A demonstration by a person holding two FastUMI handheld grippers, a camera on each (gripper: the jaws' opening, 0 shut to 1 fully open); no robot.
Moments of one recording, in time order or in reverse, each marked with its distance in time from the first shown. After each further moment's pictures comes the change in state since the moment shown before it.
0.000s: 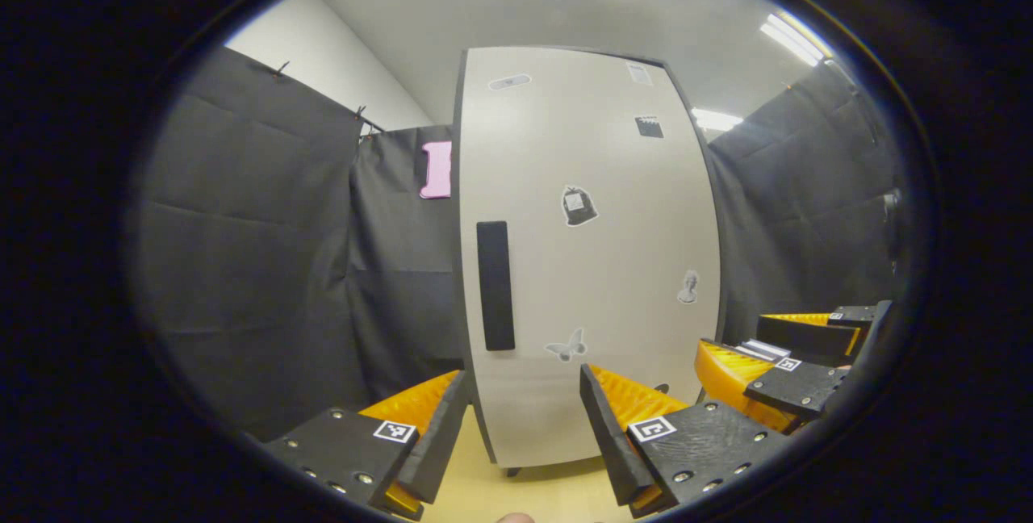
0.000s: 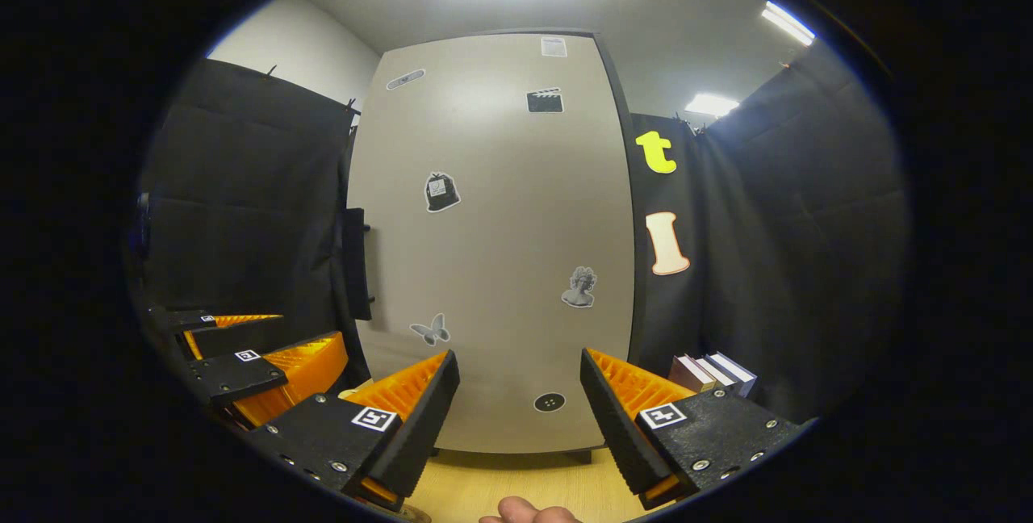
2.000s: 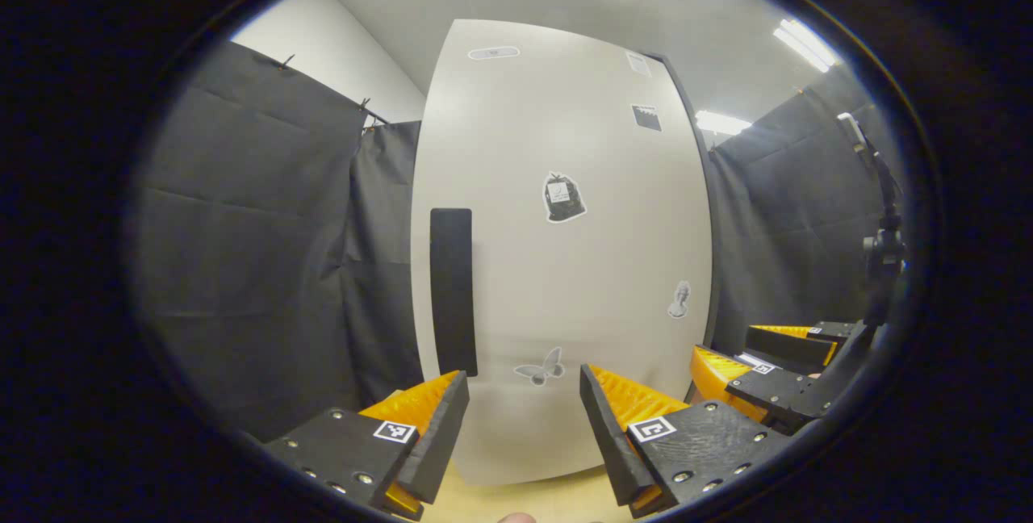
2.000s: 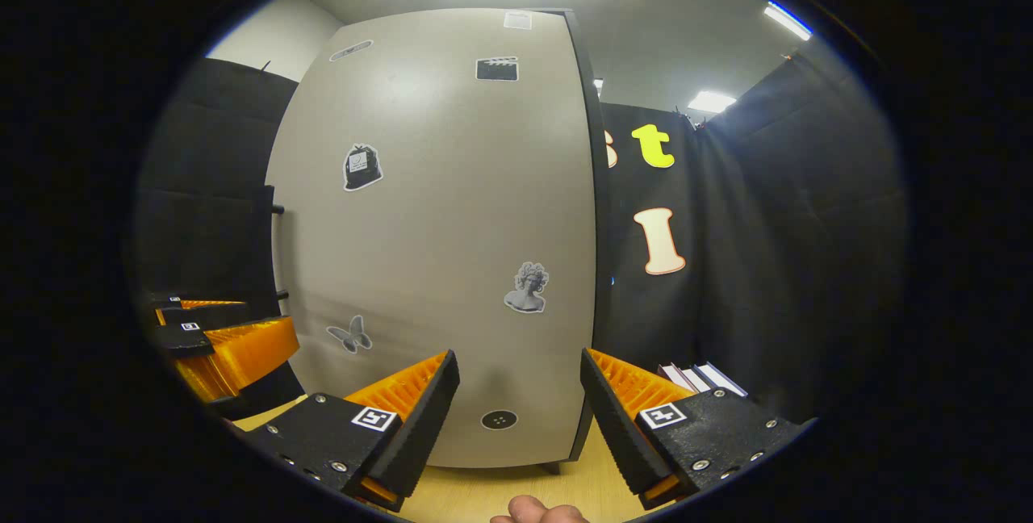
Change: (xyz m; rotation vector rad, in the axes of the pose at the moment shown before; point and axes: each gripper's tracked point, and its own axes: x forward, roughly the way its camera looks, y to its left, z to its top) left arm 0.044 -0.036 0.002 -0.043 0.015 0.034; right arm 0.052 -0.062 -0.007 -0.014 0.004 -0.002
